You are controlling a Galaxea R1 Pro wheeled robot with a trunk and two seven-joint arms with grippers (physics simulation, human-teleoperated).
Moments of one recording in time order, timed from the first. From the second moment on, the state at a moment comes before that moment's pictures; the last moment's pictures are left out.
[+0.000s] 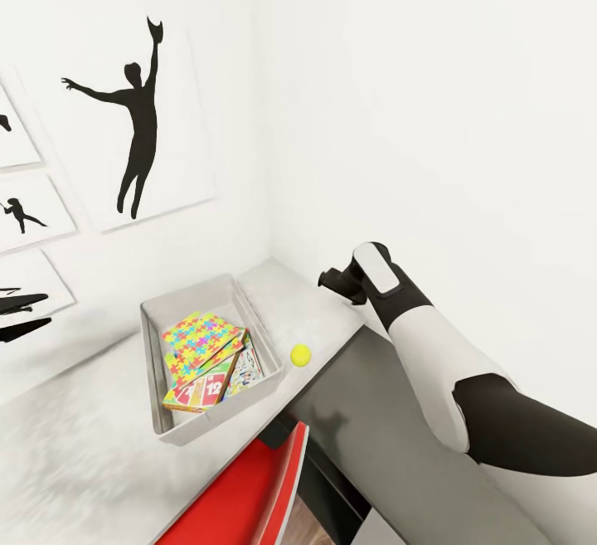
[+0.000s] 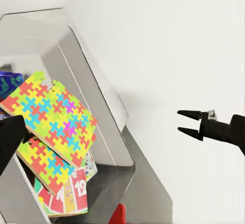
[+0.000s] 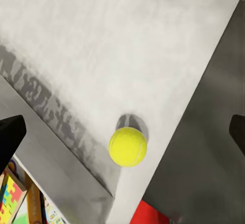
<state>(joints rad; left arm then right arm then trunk) -0.72 0.86 0.18 -0.76 0.70 1.04 -1.19 -1.23 0.17 0.13 -0.62 -1.03 0.78 -0.79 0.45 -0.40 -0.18</state>
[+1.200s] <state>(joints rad) -0.72 0.86 0.12 -0.76 0.68 1.04 -1.24 -1.23 0.17 0.14 -0.62 -1.04 0.81 -0.78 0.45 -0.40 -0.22</state>
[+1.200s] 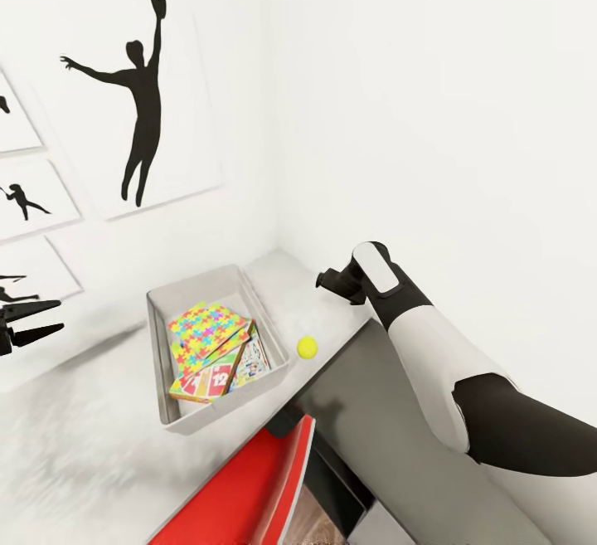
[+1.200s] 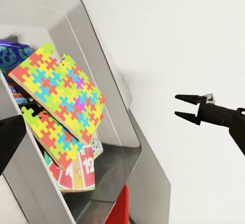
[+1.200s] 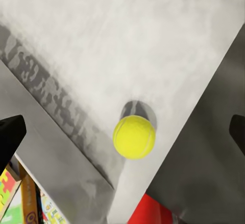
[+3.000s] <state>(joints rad) -0.73 0.87 0.12 -0.79 0.69 1.04 -1.25 -1.24 0.17 0.31 -0.70 -1.03 0.81 -0.56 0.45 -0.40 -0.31</state>
